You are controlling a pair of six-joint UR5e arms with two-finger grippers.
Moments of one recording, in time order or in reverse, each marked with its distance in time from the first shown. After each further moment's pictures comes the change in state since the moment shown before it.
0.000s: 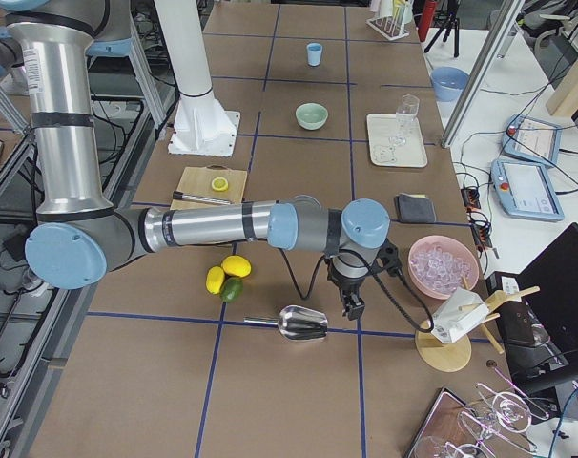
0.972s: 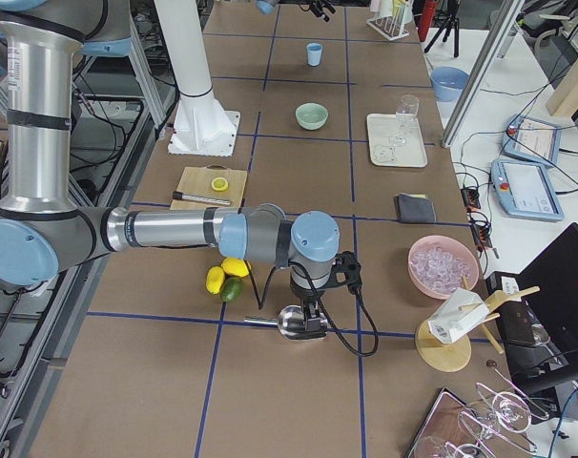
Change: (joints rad) left arm 0.652 0.274 -0.037 -0.522 0.916 -0.449; right arm 0.018 -0.156 0.114 0.053 0.000 0.129
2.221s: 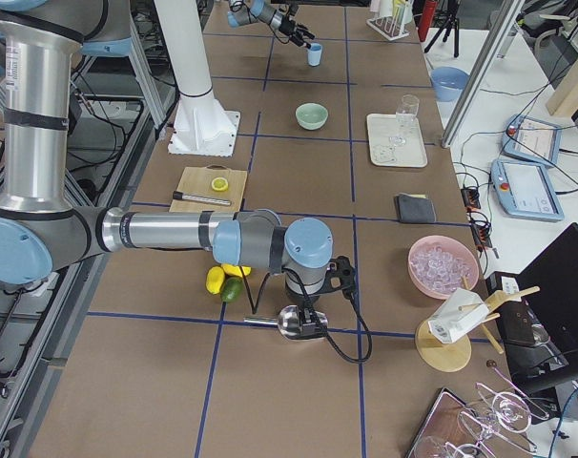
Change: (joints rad) left arm 0.590 0.027 0.101 -0.012 0.752 -0.245; right arm 0.000 -0.020 -0.006 0.021 0.000 -0.002
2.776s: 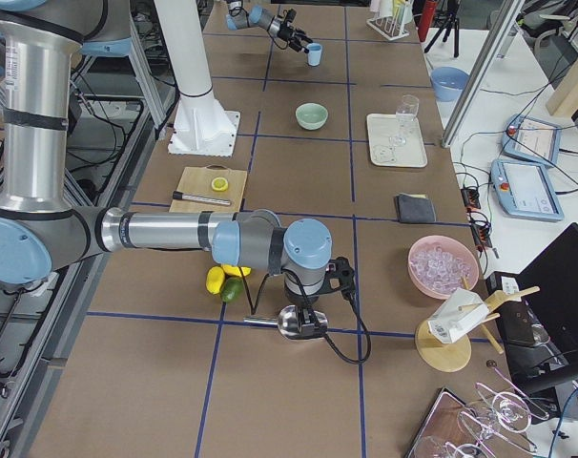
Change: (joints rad) left arm 0.040 -0.051 0.088 0.001 0.056 -0.015; right arm 0.000 -0.001 -0.001 0.000 0.000 -0.001
